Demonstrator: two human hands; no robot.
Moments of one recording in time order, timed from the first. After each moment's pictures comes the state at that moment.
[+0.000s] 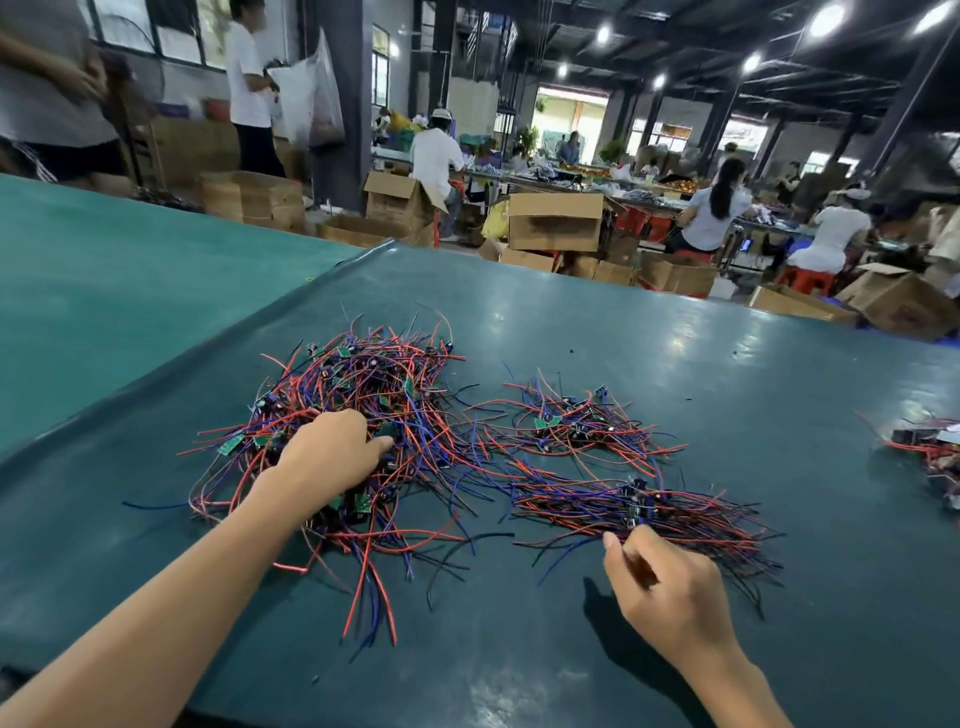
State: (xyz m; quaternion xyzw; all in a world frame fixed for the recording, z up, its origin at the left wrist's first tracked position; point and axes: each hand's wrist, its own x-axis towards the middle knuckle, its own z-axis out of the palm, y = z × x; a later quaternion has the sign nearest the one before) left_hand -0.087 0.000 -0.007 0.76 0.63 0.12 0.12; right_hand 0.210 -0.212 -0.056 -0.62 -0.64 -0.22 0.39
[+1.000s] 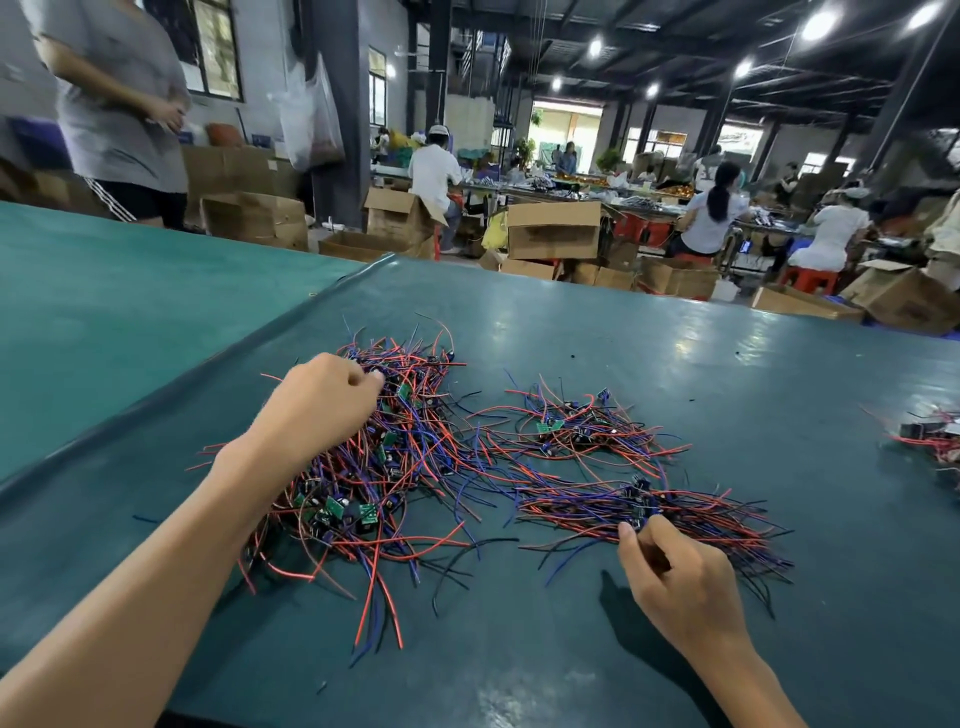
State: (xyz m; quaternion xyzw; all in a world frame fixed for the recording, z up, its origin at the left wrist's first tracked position) left_hand -0.100 -0.028 0.068 0.75 0.58 0.26 0.18; right_hand 0.222 -0.209 -0.060 -0.66 -0.62 -0.20 0.39
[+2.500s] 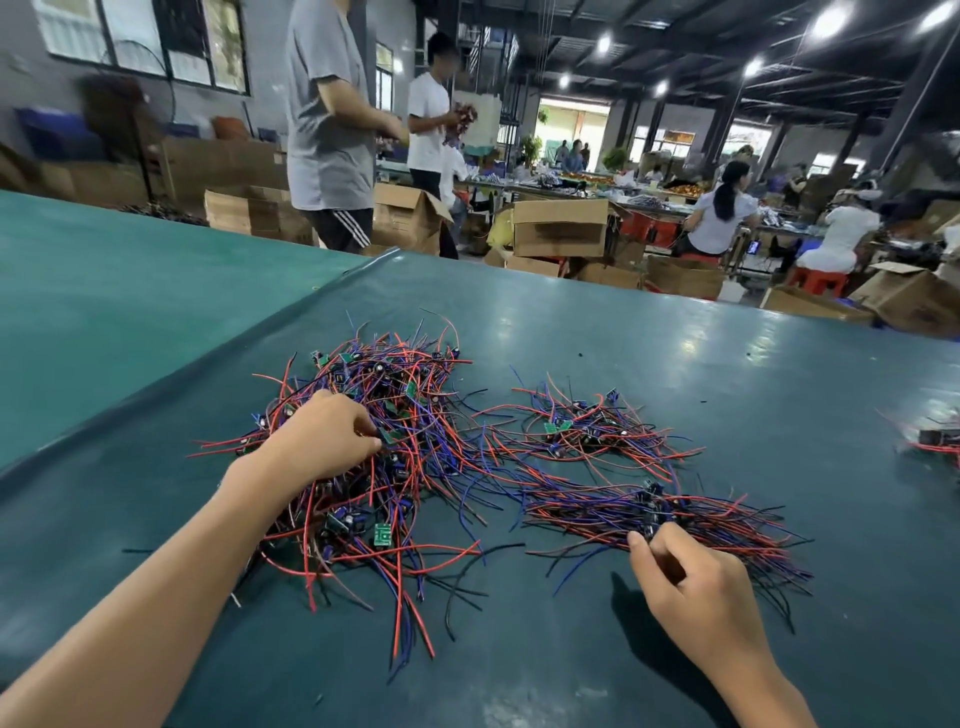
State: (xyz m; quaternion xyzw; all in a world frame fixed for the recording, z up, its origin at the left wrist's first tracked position) left_hand -0.103 0.002 0.022 0.79 0.58 0.11 0.14; right_hand 0.219 -0.212 -0.055 -0.70 -0.59 -0.12 0.37
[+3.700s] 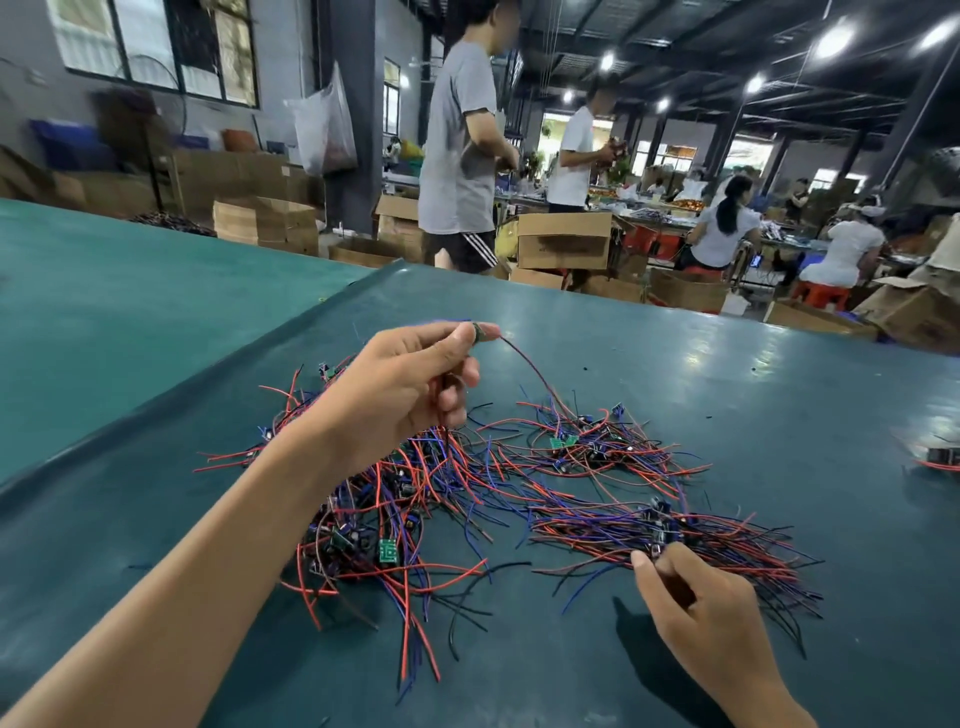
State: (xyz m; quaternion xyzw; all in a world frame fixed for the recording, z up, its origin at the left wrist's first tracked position) left_hand -0.059 -0.043 0.090 0.59 0.16 0.41 0.67; right_hand 0.223 -0.210 -0.064 -0.67 -0.61 -0.06 0.42
